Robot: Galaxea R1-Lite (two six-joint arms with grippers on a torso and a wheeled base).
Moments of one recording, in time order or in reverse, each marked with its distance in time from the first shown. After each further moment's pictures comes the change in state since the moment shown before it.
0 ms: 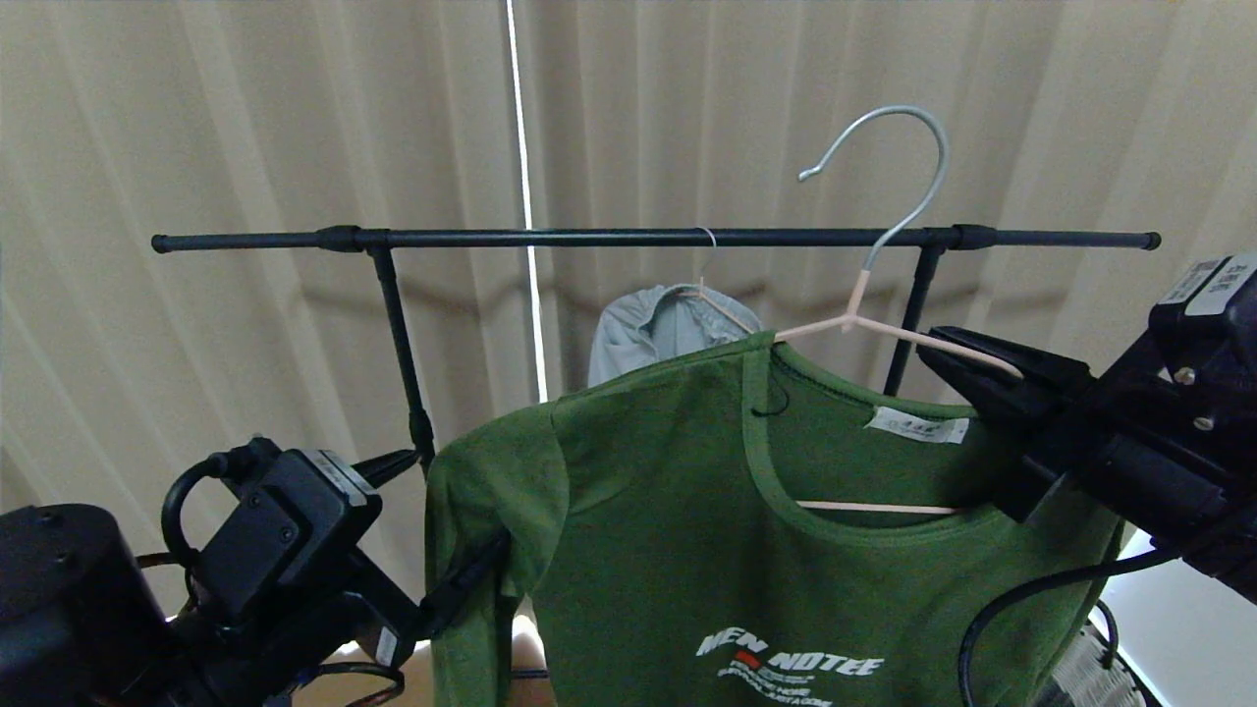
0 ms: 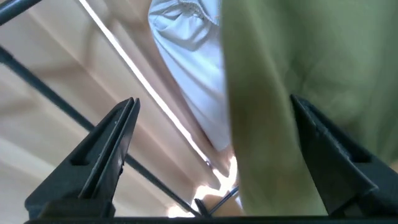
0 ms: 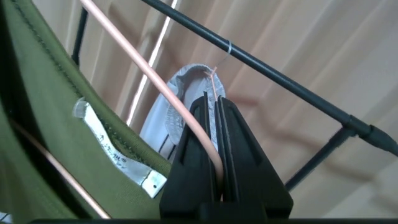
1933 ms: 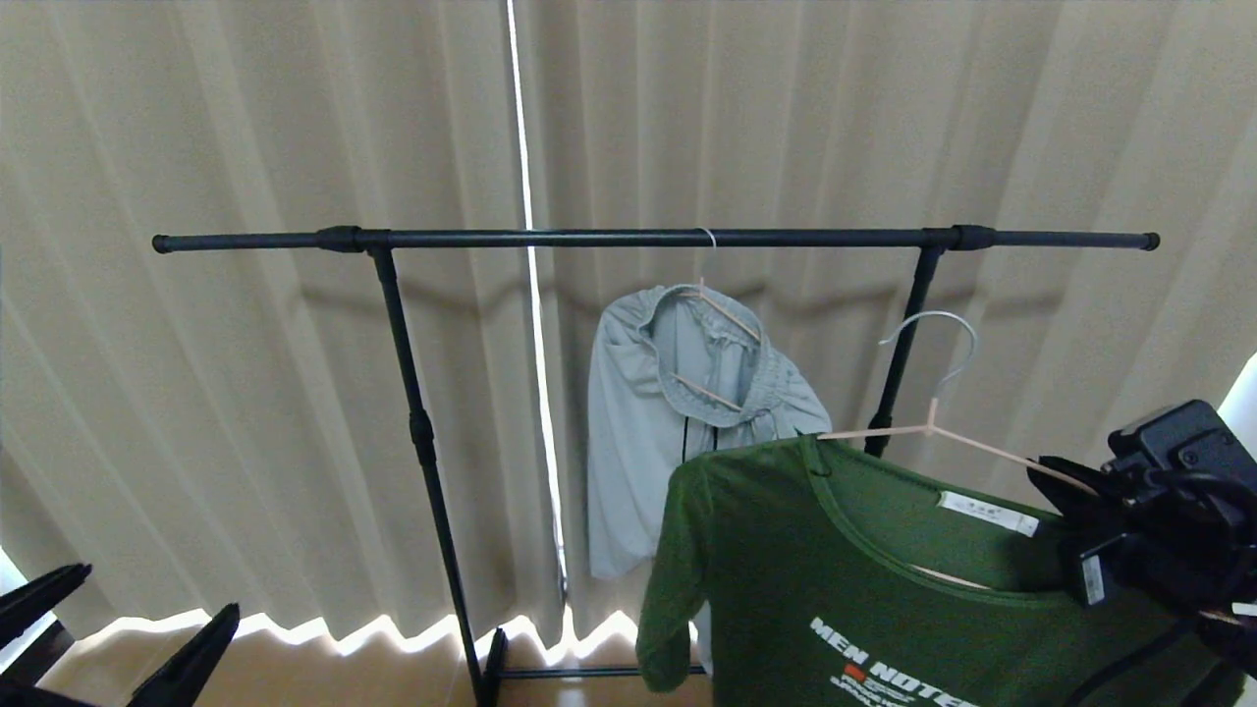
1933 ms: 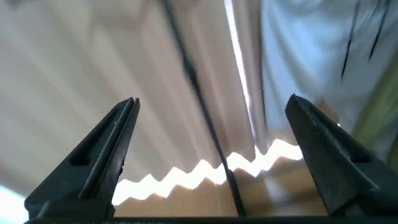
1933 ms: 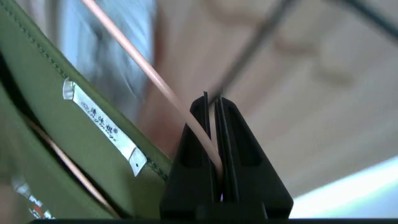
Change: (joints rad) left arm 0.399 -0.652 0.143 0.561 0.067 -0.165; right arm -0.265 -0.012 0.268 0.044 -0.212 0.018
